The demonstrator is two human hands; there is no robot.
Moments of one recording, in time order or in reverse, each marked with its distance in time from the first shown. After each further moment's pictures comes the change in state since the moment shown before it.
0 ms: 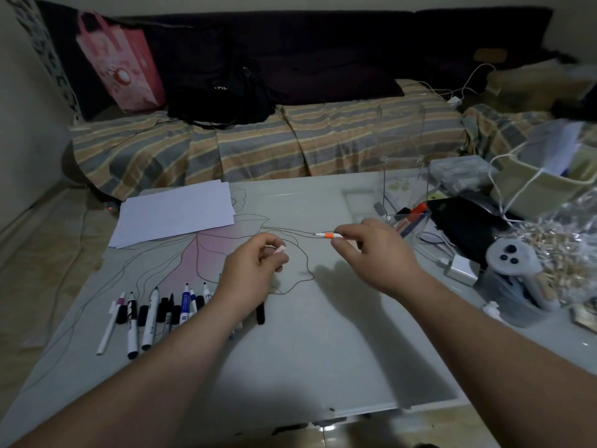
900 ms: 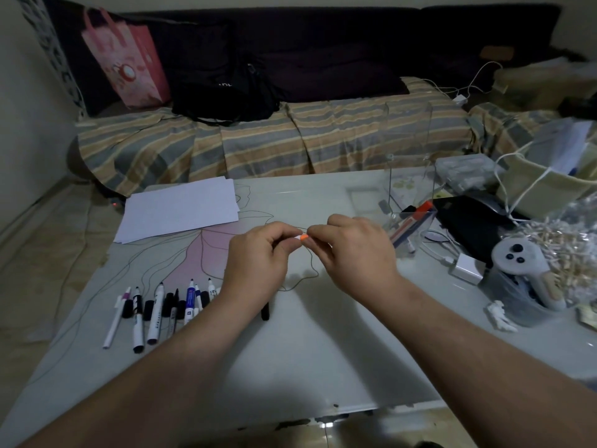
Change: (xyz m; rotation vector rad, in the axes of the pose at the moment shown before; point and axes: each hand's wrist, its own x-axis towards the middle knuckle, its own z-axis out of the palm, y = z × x) left_hand -0.007 0.024 -0.002 0.193 0.148 0.331; right_hand -0.002 -0.049 0.015 -0.256 0.270 -0.318
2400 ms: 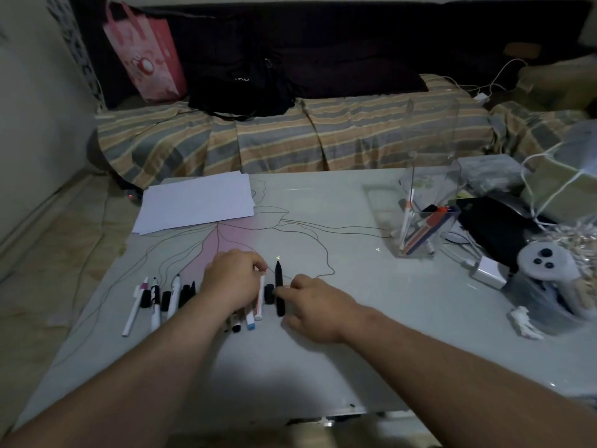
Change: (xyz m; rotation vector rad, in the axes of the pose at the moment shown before) left_hand -0.001 -0.097 -0.024 0.618 -0.345 -0.340; right_hand -0.036 -0.055 0.071 0.246 -0.925 -0.023
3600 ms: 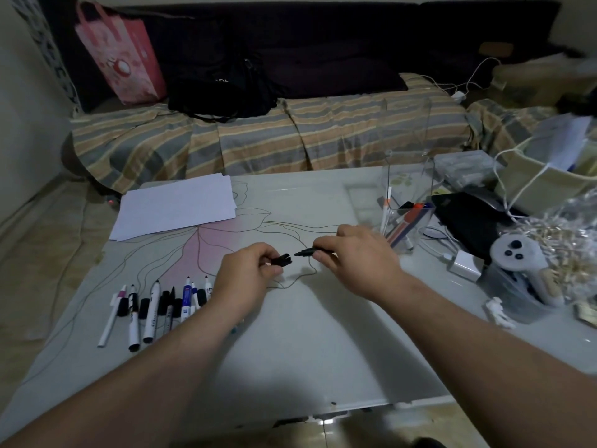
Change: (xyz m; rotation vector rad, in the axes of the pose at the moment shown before) left_hand -0.015 0.054 0.006 -0.482 0.062 0.053; right_hand -0.039 0.063 -0.070 -0.193 0.469 0.181
